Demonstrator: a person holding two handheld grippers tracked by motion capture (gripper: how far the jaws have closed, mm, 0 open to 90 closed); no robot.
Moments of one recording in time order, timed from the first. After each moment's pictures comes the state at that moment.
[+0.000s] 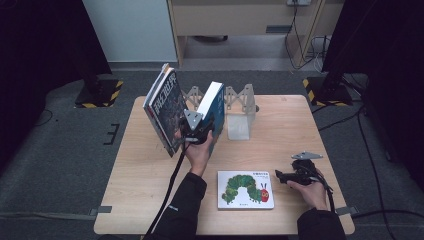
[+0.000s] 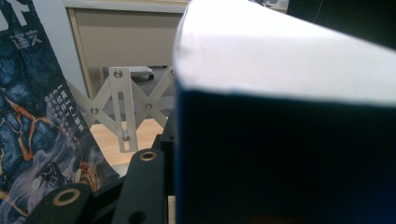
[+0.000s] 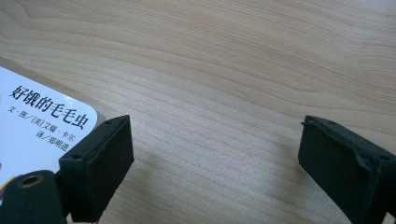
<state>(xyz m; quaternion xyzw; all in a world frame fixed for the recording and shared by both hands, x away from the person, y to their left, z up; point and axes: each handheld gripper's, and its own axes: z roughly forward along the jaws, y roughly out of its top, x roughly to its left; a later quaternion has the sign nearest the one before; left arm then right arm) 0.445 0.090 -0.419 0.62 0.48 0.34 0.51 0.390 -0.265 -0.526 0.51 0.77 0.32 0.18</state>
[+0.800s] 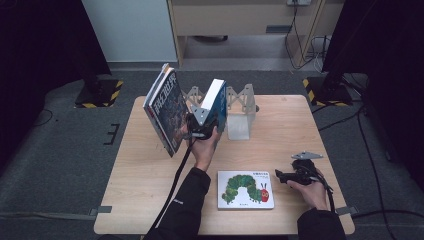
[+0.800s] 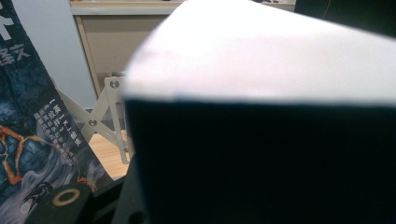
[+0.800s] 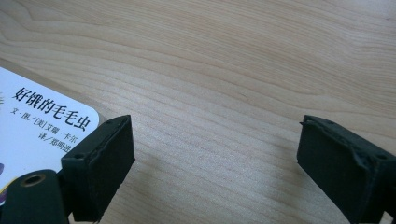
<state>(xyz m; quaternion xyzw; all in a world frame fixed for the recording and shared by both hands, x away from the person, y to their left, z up) 0.462 0.076 -0.418 0.63 0.48 0.36 0.50 0.390 -0.266 -0.526 0.51 0.77 0.32 0.18</state>
